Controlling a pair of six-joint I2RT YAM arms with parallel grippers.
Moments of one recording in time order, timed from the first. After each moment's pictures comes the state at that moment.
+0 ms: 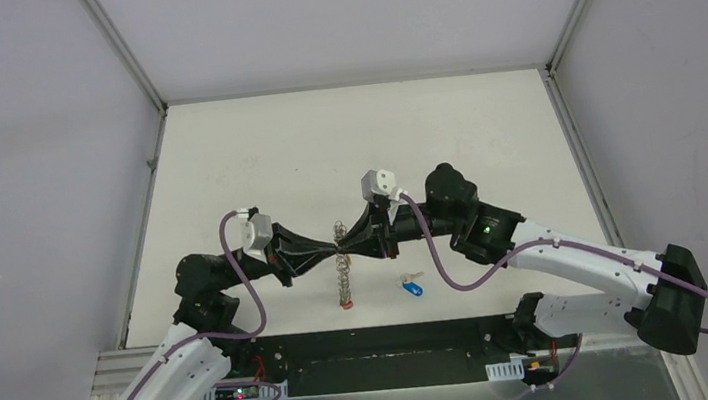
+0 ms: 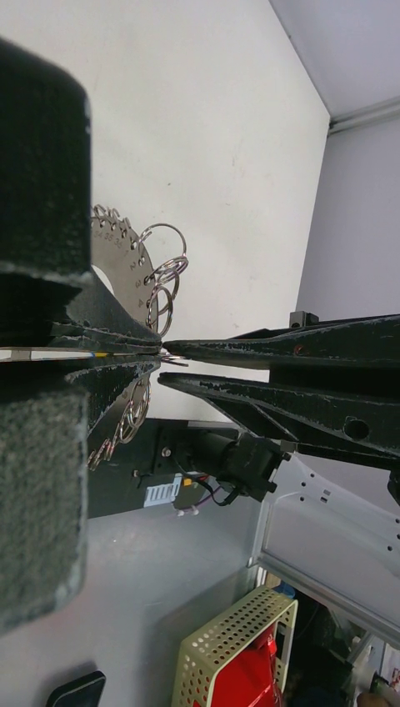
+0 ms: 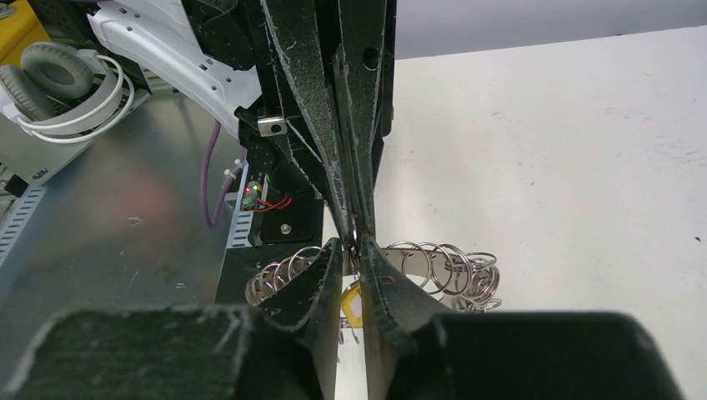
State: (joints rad) left arm -0.53 0.49 0.31 0.52 0.87 -0.37; right arm 1.01 1.11 0.85 0.14 -0.60 0.05
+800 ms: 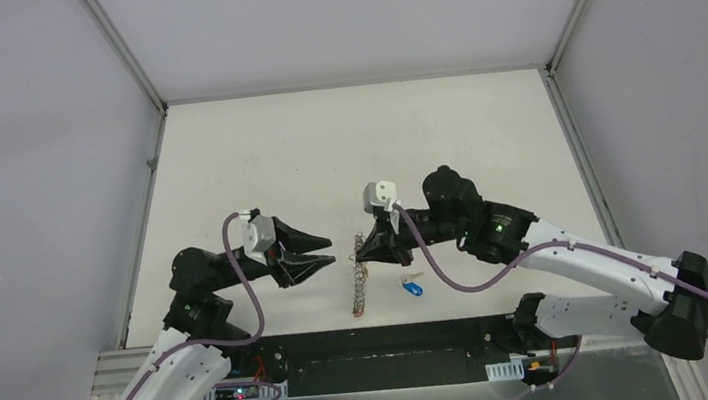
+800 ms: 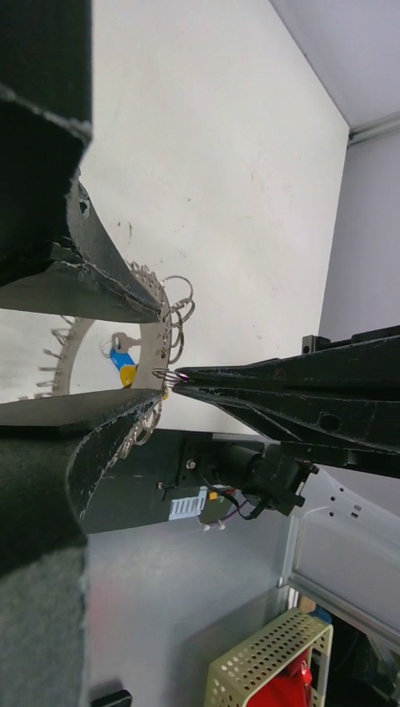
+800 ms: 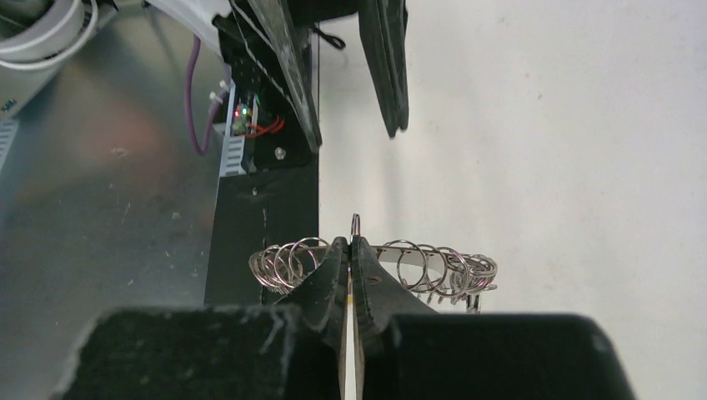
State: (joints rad) left arm -0.53 0.44 0.38 0.31 0.87 -0.26; right arm 1.01 1.06 0.88 -0.12 -0.57 -0.05
